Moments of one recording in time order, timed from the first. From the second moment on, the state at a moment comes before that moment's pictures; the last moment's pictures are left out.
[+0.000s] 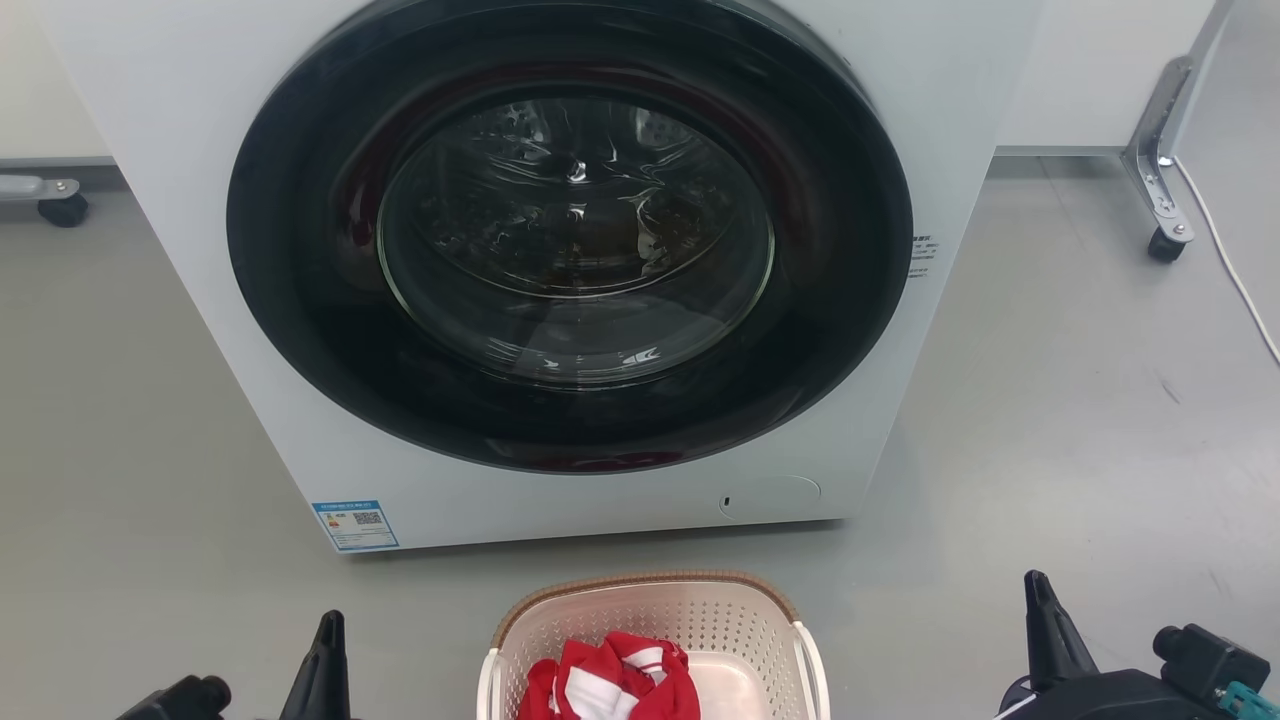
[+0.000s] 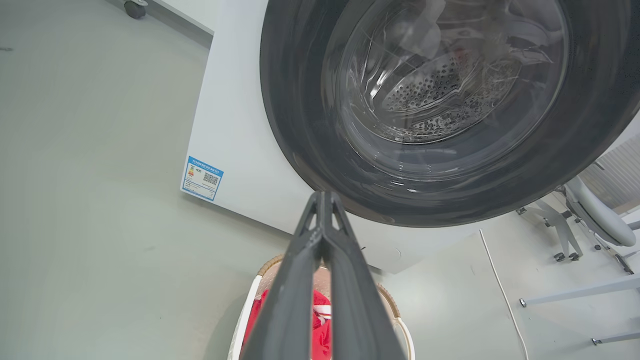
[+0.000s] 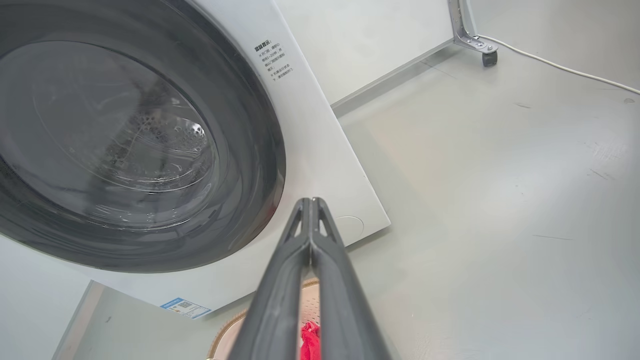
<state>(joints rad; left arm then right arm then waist) 0.07 0.12 -0.11 0.16 -0.76 0.05 -0.07 -0.02 -0.12 0.17 0.26 0.68 -0.05 -0.13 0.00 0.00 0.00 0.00</state>
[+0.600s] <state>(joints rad) 0.04 0.10 -0.06 0.20 -0.98 0.01 -0.02 -0.04 -0.10 0.09 0.27 0.92 -0.01 -0.06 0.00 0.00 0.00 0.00</state>
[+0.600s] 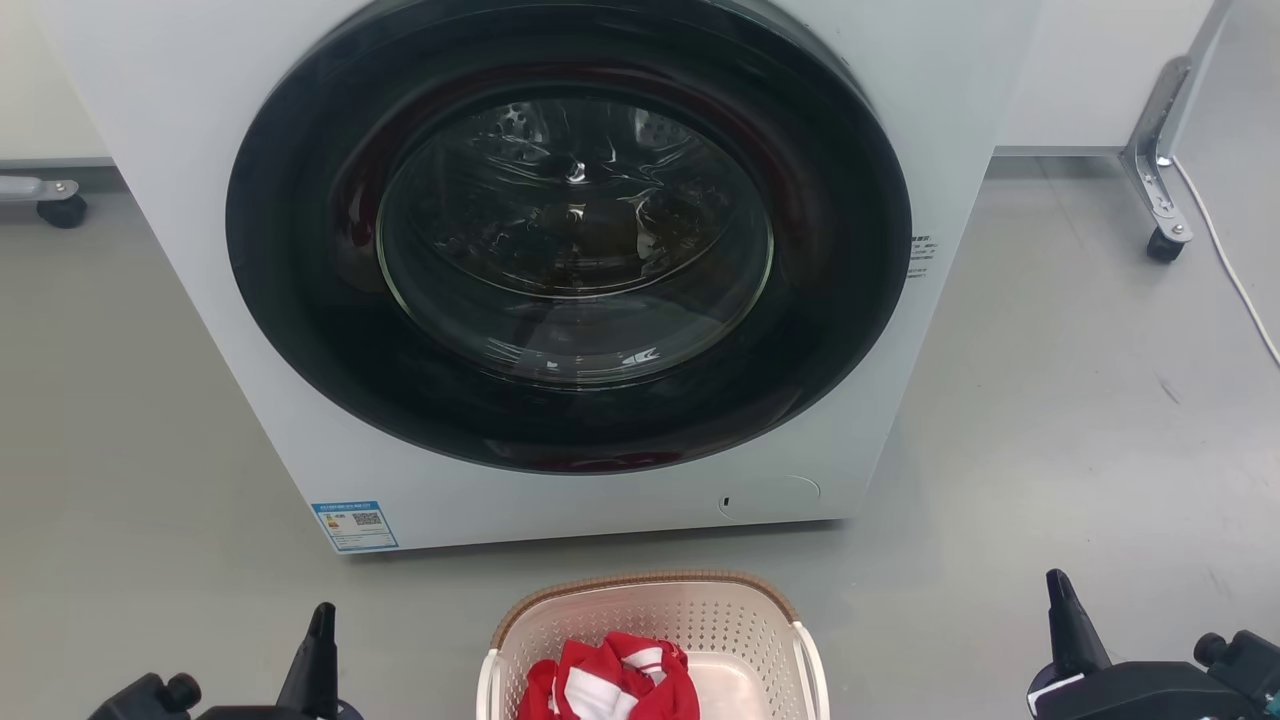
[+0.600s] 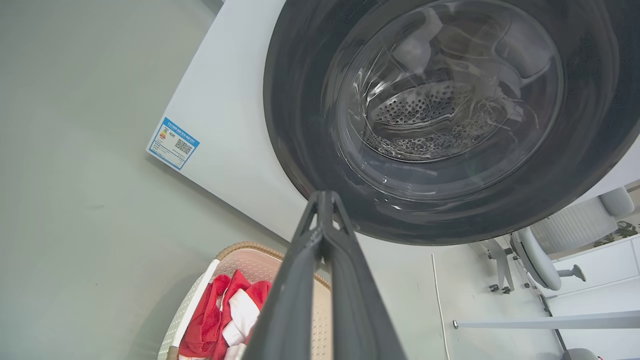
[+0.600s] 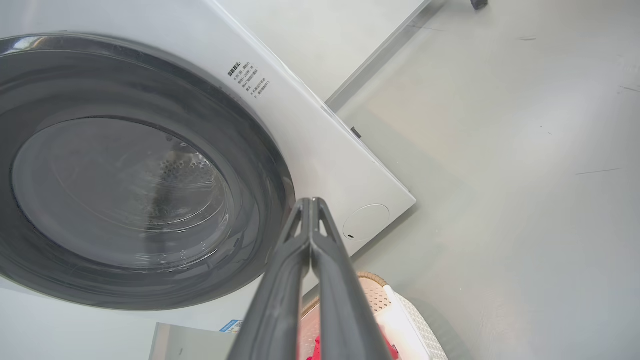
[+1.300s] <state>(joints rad) -0.01 0.08 0.00 0.24 -1.24 -0.05 0.04 -0.06 -0.08 0.00 0.28 1.20 0.05 0.01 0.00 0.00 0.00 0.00</state>
